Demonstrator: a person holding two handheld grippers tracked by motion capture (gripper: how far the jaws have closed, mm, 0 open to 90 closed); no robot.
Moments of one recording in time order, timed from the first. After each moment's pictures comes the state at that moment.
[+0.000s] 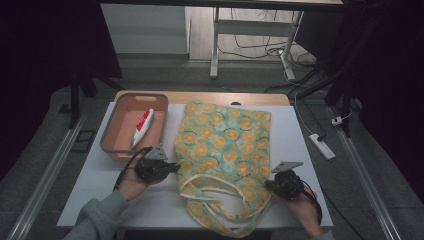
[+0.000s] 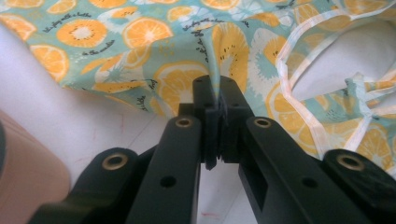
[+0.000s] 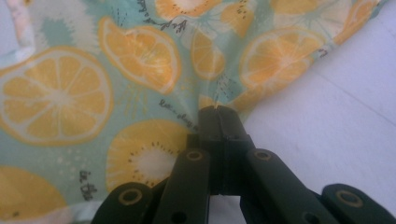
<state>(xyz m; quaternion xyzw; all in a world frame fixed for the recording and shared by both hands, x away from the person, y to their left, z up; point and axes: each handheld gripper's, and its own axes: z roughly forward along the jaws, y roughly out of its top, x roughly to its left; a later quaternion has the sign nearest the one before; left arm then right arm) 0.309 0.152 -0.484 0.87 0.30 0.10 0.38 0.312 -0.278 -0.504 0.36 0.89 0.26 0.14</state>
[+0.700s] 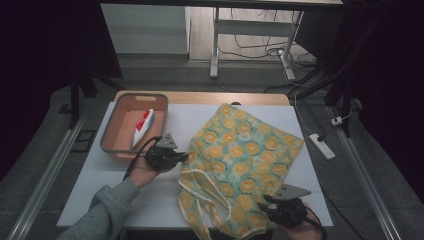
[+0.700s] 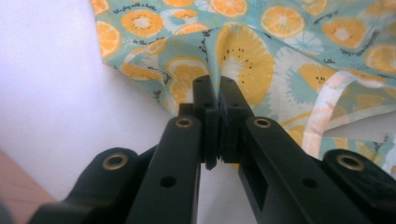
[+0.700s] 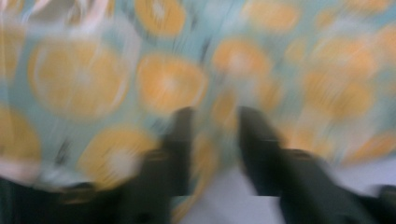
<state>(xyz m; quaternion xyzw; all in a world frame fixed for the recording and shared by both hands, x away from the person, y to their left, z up) 0.340 0.137 -0.474 0.87 0.30 0.11 0.39 0.237 -0.264 -0.483 0.31 0.87 0.34 0.16</state>
